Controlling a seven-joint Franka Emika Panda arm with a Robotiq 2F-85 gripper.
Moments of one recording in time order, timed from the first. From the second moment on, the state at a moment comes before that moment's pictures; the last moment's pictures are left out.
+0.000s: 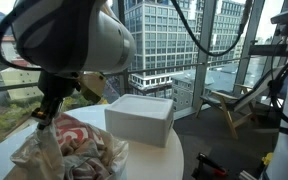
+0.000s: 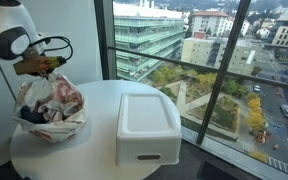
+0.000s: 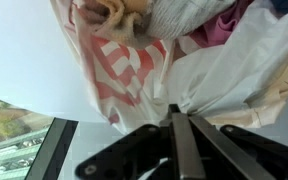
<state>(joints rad) 0.13 0.00 0.43 -2.38 0.30 2.87 -0.63</state>
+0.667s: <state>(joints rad) 0.13 -0.02 0.42 -2.39 0.22 2.89 -0.58</state>
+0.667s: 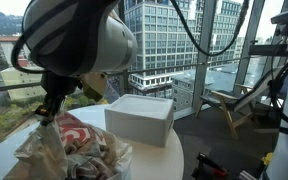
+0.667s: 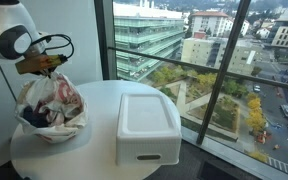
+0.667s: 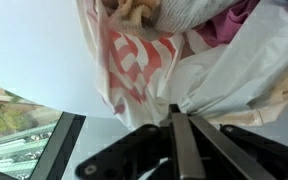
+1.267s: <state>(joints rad) 0.18 -0.12 0.35 -2.37 -0.03 2.91 -0.38</state>
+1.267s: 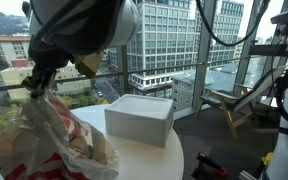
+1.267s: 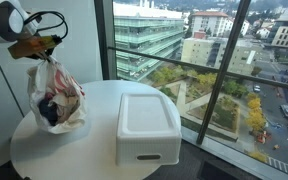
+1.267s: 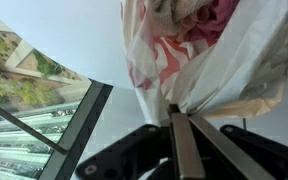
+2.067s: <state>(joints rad) 0.20 0.04 0.36 -2.41 0.01 2.91 -0.36</state>
